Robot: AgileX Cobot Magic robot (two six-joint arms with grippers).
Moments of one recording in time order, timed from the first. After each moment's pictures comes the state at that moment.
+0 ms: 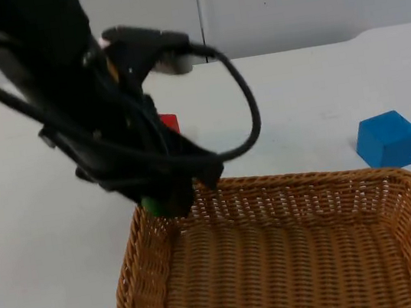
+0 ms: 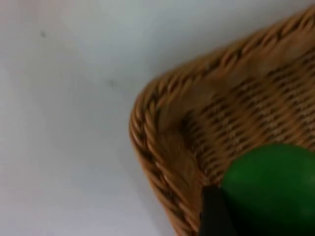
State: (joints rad) right arm 0.05 1.01 -0.78 0.01 0.76 -0.06; left arm -0.59 1.75 -1.03 -0.09 0.64 0.03
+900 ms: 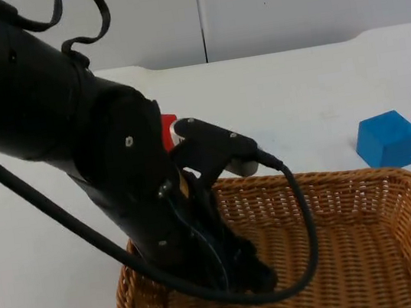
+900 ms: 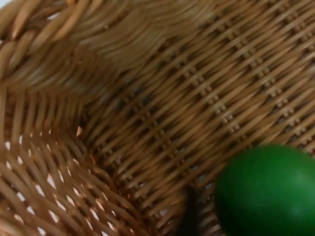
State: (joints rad) right arm 0.05 1.01 -0.77 0.01 0.76 -0.06; left arm -0.75 1.90 -0.90 -0.06 0.36 0.00
